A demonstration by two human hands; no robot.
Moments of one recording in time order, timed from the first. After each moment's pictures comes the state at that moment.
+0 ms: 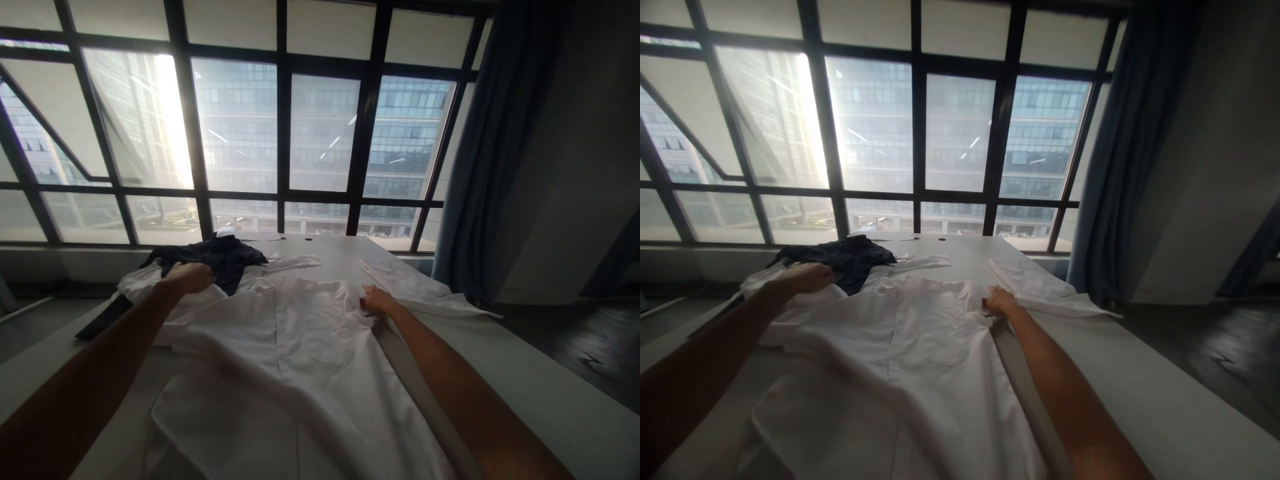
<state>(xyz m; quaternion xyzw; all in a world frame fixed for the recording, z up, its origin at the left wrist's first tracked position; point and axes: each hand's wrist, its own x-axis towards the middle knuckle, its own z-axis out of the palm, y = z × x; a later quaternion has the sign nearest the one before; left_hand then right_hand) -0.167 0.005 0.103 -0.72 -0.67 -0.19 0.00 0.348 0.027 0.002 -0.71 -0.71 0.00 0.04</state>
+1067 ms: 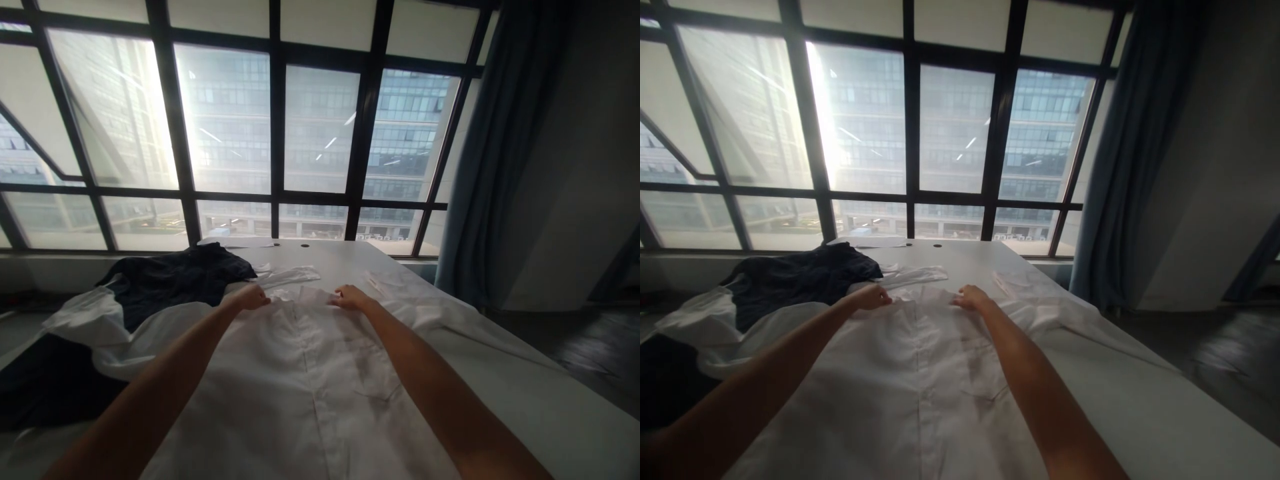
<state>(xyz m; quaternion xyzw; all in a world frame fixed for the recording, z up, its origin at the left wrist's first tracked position) -0.045 0.180 0.019 -0.82 -0.53 -0.15 -0.12 0.293 0.145 0.024 -0.64 -0.75 0.08 0.13</state>
